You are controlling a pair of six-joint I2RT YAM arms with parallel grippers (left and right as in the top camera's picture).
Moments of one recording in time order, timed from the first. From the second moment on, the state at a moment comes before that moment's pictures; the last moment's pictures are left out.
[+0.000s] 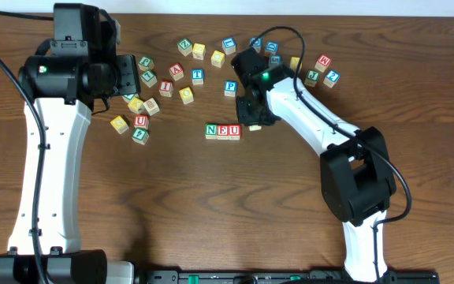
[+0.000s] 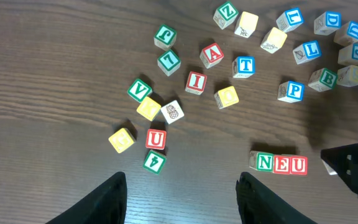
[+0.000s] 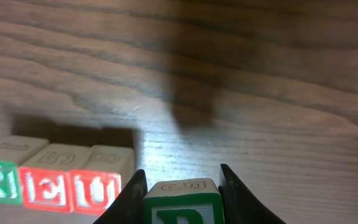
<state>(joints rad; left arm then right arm) -0.02 1.59 1.73 -1.14 0.05 -0.12 0.52 2.16 1.72 -0.93 0.02 0.43</state>
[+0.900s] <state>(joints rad) -0.02 1.59 1.73 -1.14 0.05 -0.12 0.53 2.16 1.61 -0.81 0.02 0.47</state>
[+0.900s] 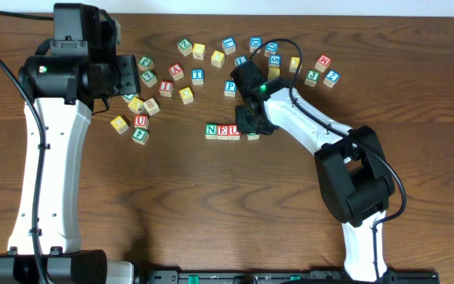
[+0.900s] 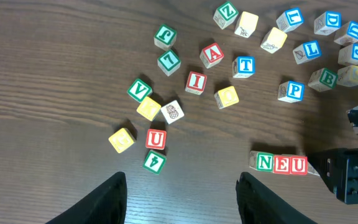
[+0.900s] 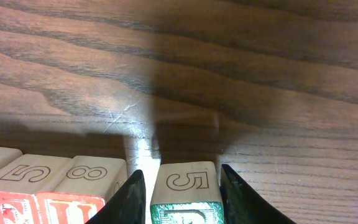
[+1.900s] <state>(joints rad) -0.02 1.59 1.73 -1.14 0.05 -0.12 0.46 2.04 1.62 -0.90 0.01 0.47</state>
